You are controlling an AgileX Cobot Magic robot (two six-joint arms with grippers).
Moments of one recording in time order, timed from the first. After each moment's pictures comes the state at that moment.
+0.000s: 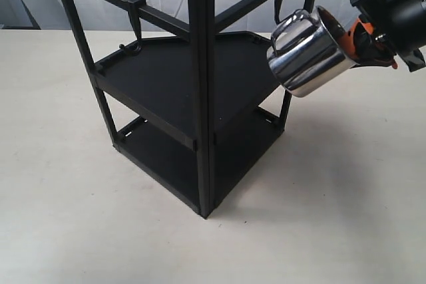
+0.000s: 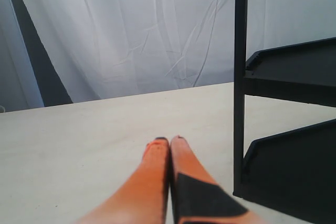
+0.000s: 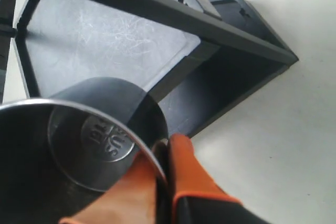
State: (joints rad) left arm -0.17 0.00 0.00 0.07 0.13 -0.01; right arm -0.07 1.62 -1.19 0.90 1.23 -0.52
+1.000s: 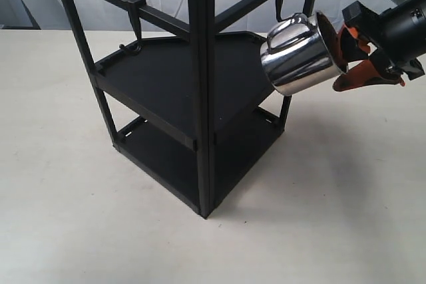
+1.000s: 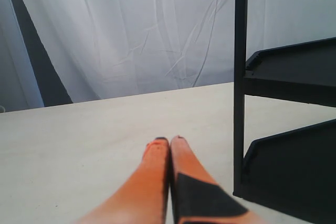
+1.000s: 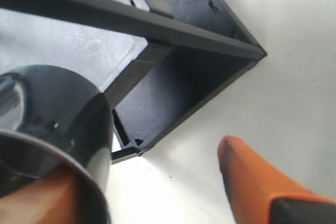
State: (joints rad) left arm -0.17 0.00 0.00 0.07 0.13 -0.01; right arm -0.07 1.67 -1.19 0.83 1.18 -0.53
